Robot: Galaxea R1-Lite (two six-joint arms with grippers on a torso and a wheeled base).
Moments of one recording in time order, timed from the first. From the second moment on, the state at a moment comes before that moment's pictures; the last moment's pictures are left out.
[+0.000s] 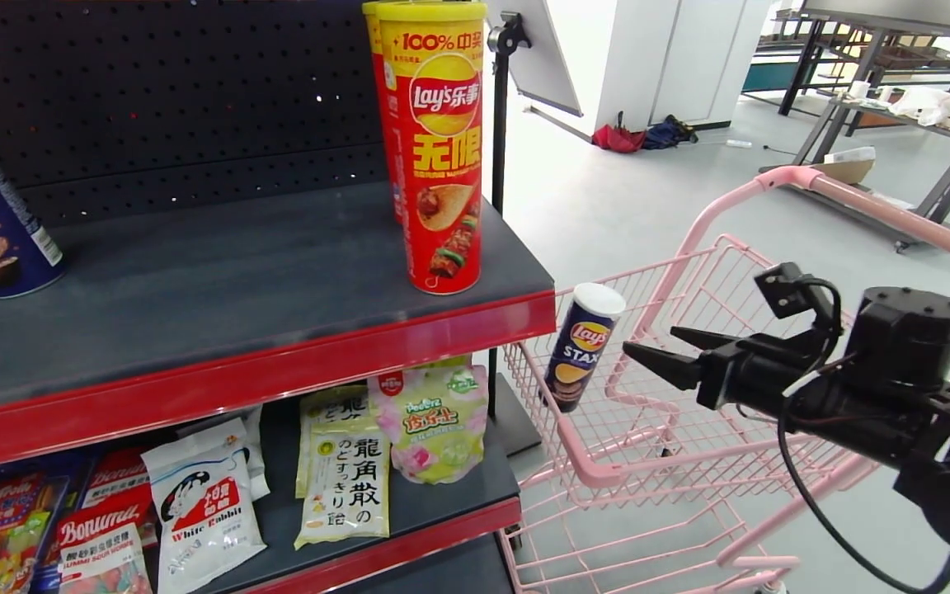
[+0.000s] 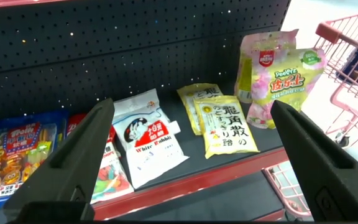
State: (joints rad) left arm 0.00 0.00 0.00 0.00 0.00 0.01; right arm 0.26 1.78 -0.47 -1.13 0.39 0.14
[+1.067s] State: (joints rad) left arm 0.00 0.00 0.00 0.00 0.00 0.01; right arm 0.25 2.27 -0.79 -1.30 0.41 0.12
